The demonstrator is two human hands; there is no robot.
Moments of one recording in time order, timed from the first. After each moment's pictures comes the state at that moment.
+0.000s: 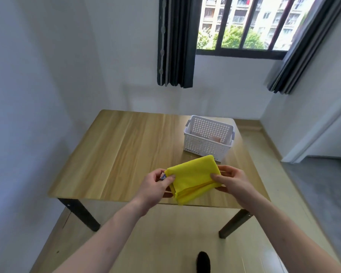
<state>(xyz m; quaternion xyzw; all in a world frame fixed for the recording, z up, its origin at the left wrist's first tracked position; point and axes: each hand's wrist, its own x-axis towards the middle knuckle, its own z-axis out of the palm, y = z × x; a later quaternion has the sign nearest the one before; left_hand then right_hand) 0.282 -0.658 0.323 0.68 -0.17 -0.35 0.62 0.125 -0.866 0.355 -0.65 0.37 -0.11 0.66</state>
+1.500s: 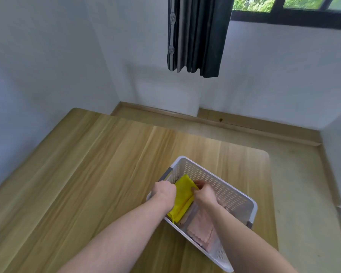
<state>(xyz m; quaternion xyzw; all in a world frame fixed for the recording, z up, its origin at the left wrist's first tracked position) 0.571 -1.163 0.180 0.89 -0.32 -0.26 -0.19 0.510 -1.306 0.091 -0.78 0.38 0.08 0.49</state>
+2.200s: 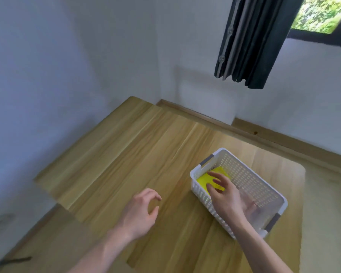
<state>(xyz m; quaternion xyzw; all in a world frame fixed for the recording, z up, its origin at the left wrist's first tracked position) 0.443 -0.908 0.232 0.94 -0.17 -0.13 0.27 0.416 -1.187 0.239 -0.81 0.23 -0.04 0.53</state>
